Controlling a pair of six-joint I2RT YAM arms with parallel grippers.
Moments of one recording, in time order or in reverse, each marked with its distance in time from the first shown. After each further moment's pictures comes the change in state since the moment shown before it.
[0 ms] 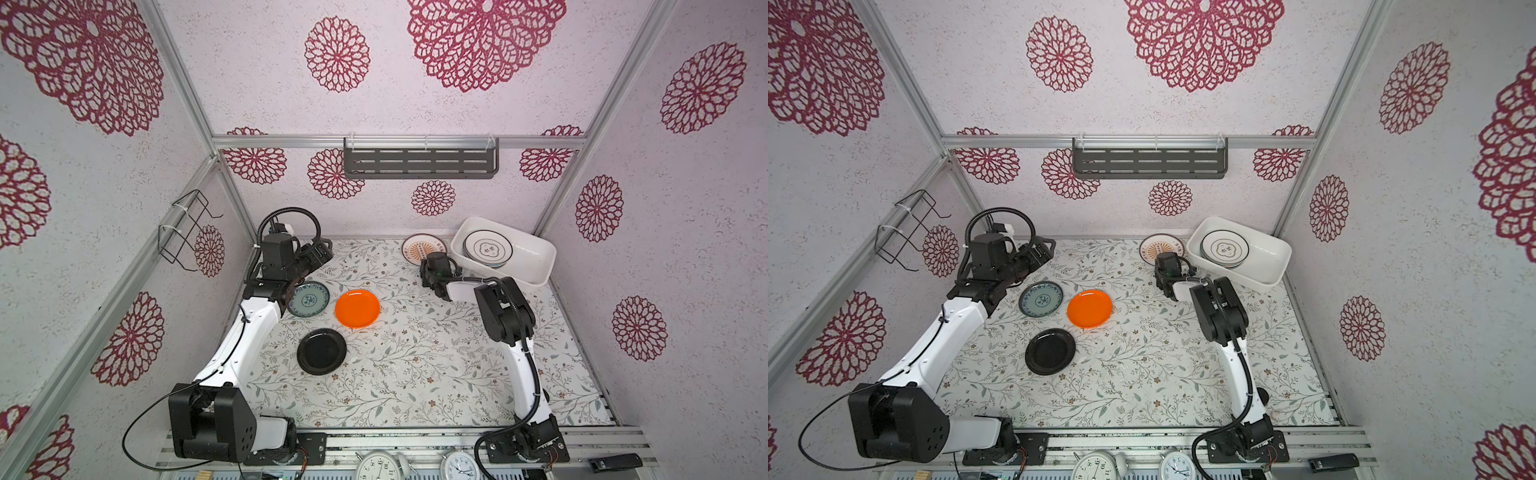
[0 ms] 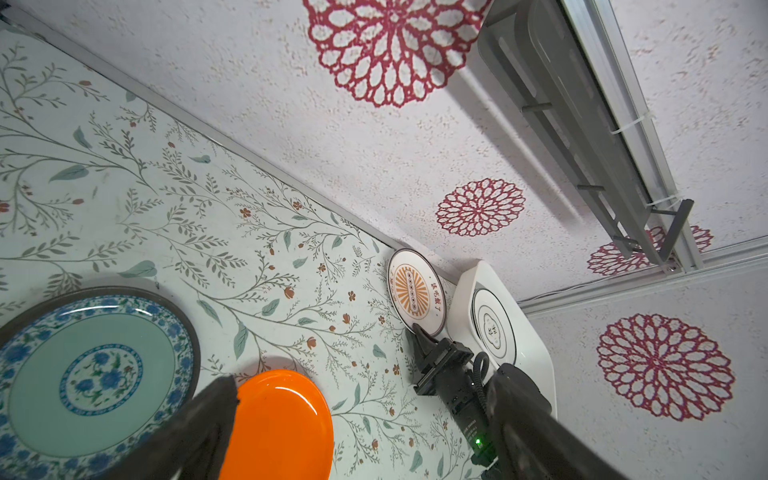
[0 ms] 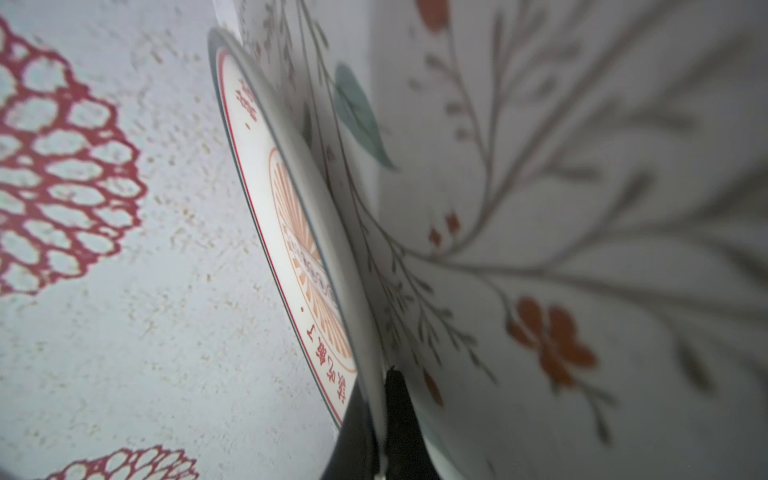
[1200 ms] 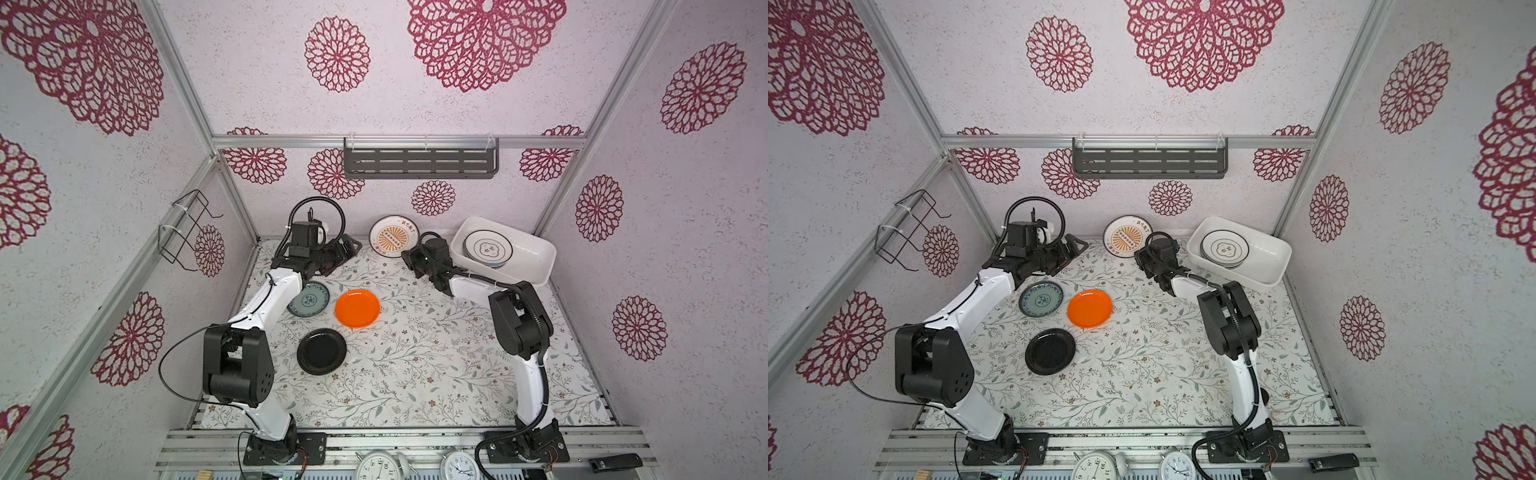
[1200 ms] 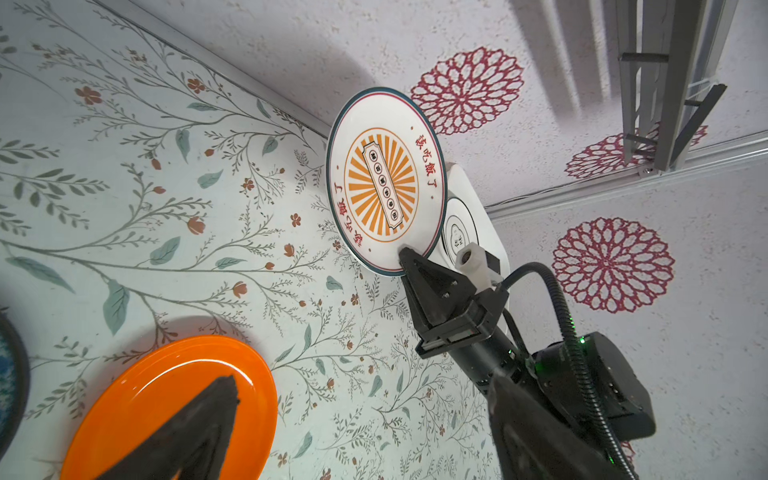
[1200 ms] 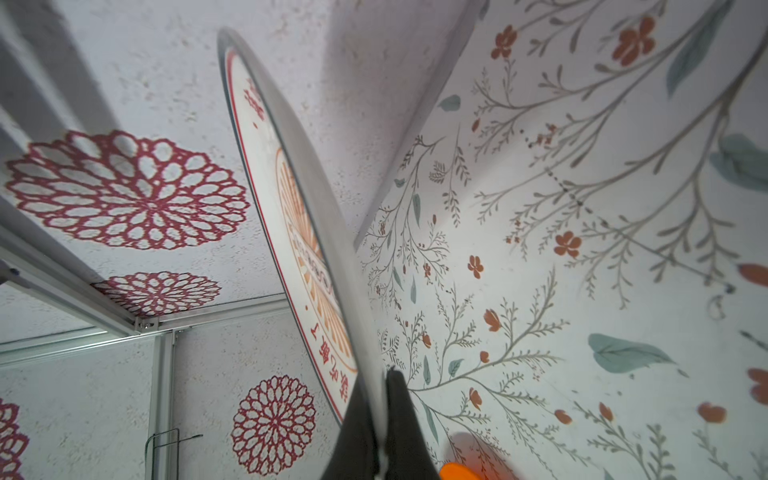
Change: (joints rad) left arm -0.087 0.328 0.241 -0.078 0.247 -0.001; right arm 0.022 -0.219 0.001 -0.051 -0.303 -0.404
